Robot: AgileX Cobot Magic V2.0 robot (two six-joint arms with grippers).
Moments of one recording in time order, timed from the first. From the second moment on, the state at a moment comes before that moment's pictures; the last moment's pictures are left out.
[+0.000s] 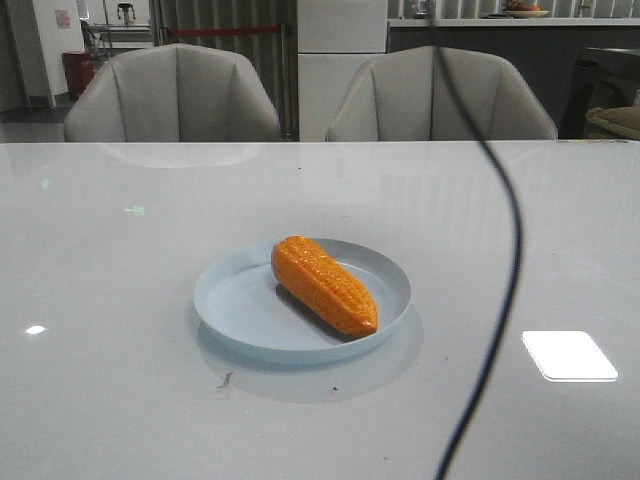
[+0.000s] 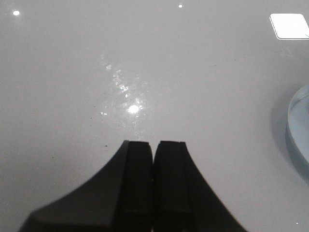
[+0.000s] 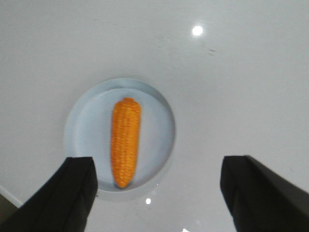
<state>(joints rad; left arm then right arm) 0.01 0.91 -0.70 -0.16 0.54 0.21 0.33 1.67 -1.82 0.19 1.17 -0.14</state>
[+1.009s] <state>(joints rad) 0.01 0.91 -0.70 -0.16 0.54 0.21 -0.12 0.84 -0.80 0.13 0.90 -0.20</state>
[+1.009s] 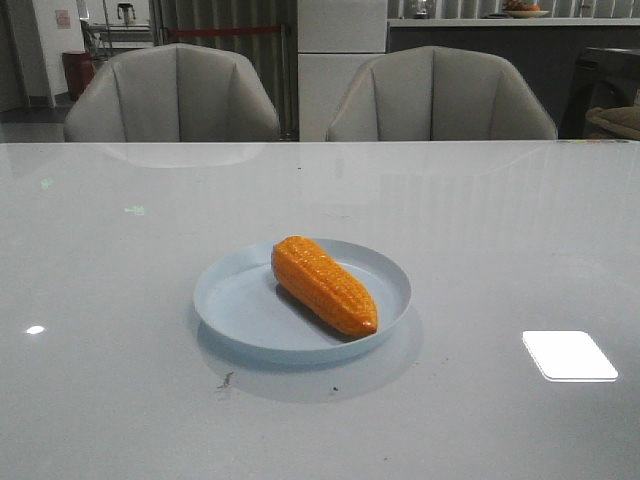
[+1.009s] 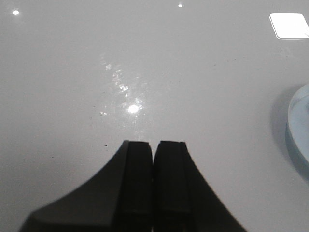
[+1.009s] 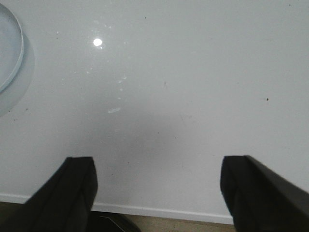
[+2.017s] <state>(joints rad) -0.09 0.77 -0.70 0.03 0.54 0.21 -0.12 0.84 -0.80 0.13 0.91 -0.20</state>
